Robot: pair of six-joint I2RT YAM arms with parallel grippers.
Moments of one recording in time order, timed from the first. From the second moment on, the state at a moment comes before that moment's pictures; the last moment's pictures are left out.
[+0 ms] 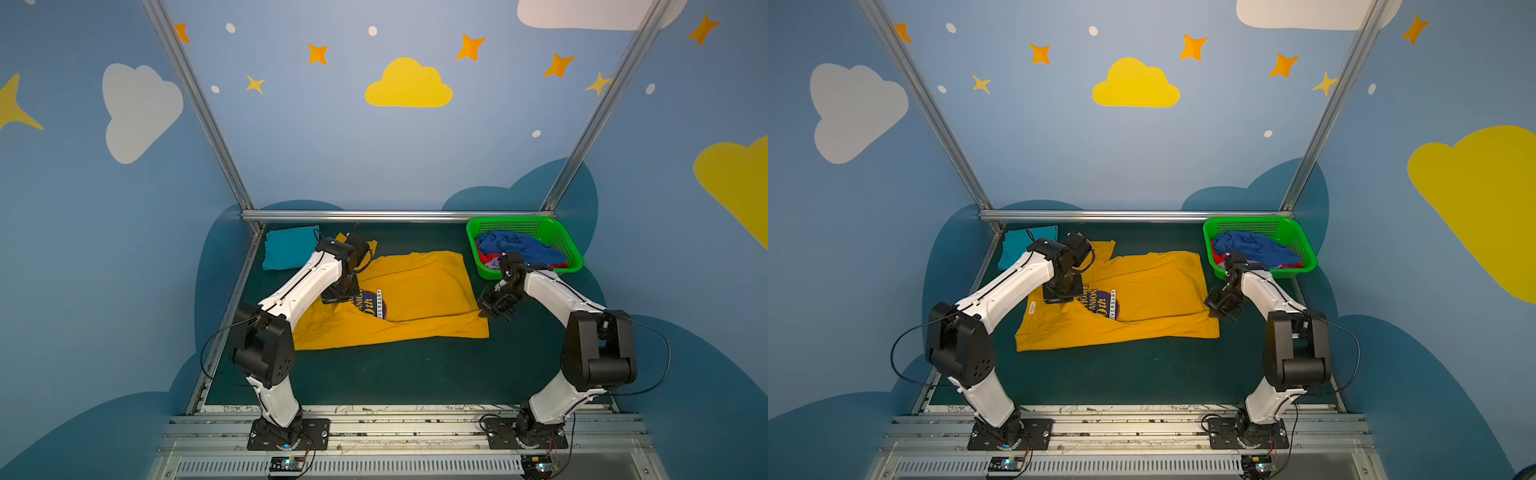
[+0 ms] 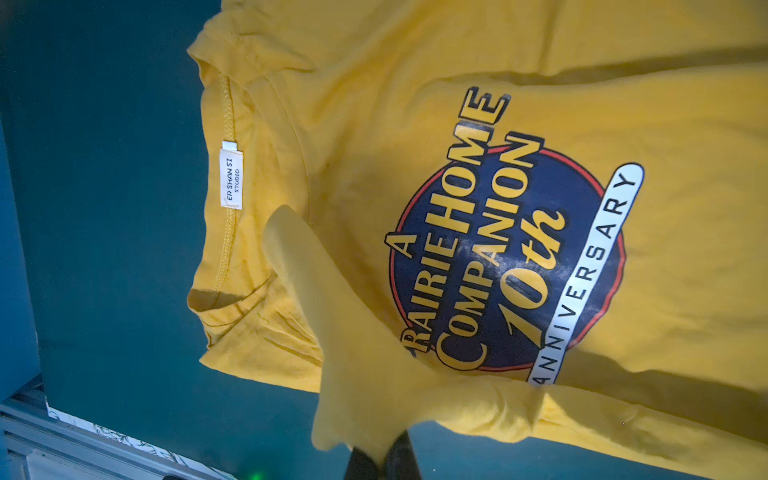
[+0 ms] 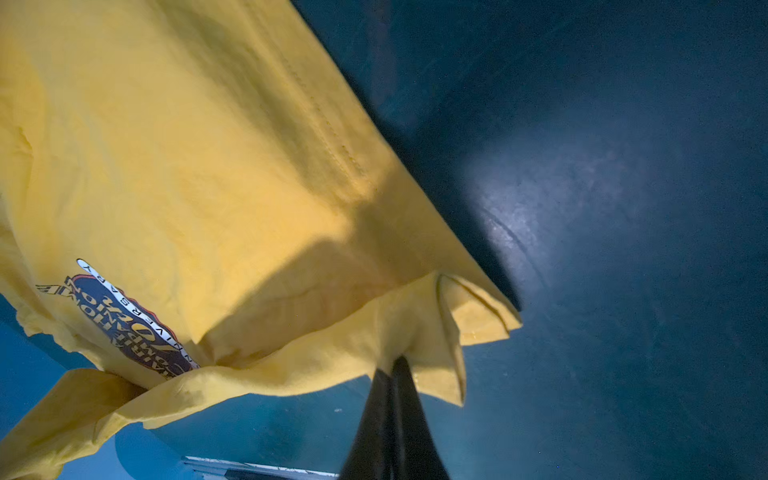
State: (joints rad) left arm -0.42 1.77 1.56 -1.30 -0.23 -0.68; right arm 0.12 1.67 1.17 -0.94 -0.29 0.66
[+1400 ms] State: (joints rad) left arm -0.31 1.40 1.06 -1.36 -0.39 -0.88; right arm 0.25 1.55 1.11 -1.00 -0.10 0.56
